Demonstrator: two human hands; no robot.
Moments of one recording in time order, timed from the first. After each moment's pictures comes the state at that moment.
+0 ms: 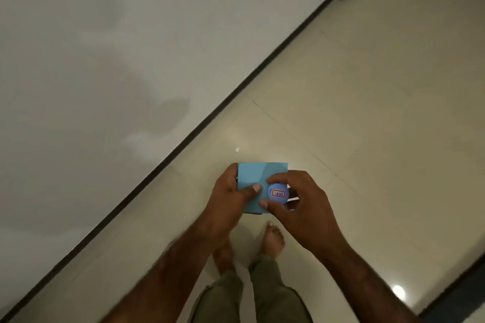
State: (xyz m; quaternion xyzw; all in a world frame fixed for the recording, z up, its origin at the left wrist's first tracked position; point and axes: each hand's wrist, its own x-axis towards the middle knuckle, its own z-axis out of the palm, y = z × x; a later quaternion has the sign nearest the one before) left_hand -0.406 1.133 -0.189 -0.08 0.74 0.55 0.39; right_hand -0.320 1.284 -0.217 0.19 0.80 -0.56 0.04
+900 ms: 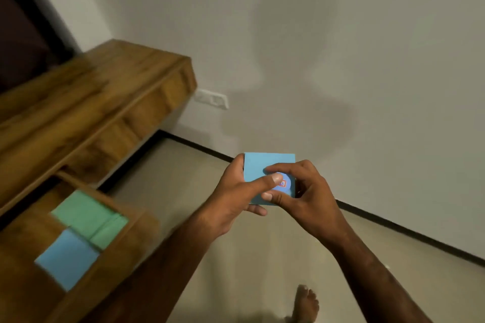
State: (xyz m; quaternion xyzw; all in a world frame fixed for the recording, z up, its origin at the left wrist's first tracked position) left_hand 0.022 0.709 0.077 -0.32 0.61 0.71 -0.14; right_hand -0.100 0.830 0.049 -0.43 0.70 -0.53 0.20
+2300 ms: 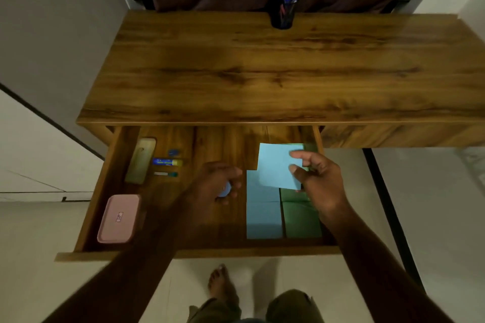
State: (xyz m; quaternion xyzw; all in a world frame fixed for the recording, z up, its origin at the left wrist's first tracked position) left_hand 0.457 0.554 -0.011 -0.67 0.22 0.55 -0.45; right_hand 0.243 0.465 -0.019 -0.57 0.57 -0.32 0.50
